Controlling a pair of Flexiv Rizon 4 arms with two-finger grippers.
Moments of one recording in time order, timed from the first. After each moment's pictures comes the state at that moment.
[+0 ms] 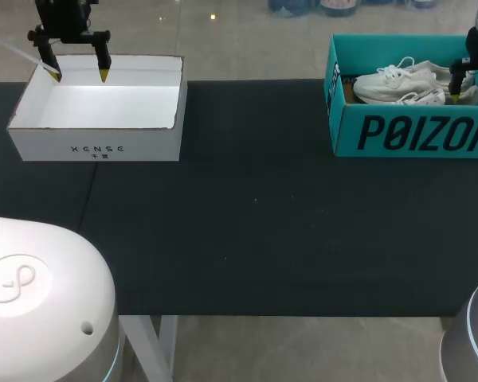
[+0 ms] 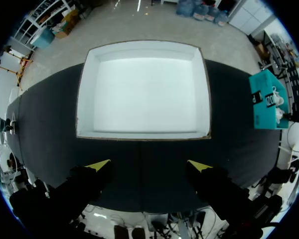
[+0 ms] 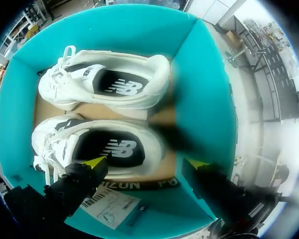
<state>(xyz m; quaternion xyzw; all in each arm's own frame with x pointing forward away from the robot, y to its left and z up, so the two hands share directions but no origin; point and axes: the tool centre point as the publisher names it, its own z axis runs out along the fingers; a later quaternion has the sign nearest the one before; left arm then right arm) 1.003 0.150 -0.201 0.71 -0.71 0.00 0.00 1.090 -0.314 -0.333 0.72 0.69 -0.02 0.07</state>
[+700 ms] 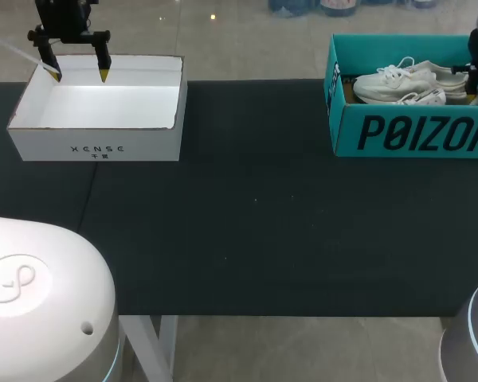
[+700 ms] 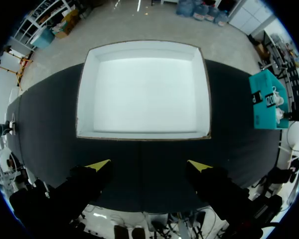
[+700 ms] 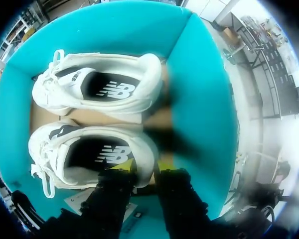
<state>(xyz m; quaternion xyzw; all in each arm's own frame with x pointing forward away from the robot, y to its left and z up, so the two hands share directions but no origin) 1.003 0.150 -0.201 0.71 -0.71 0.00 0.00 1.097 -0.323 -0.339 0.74 0.67 -0.02 0.07</state>
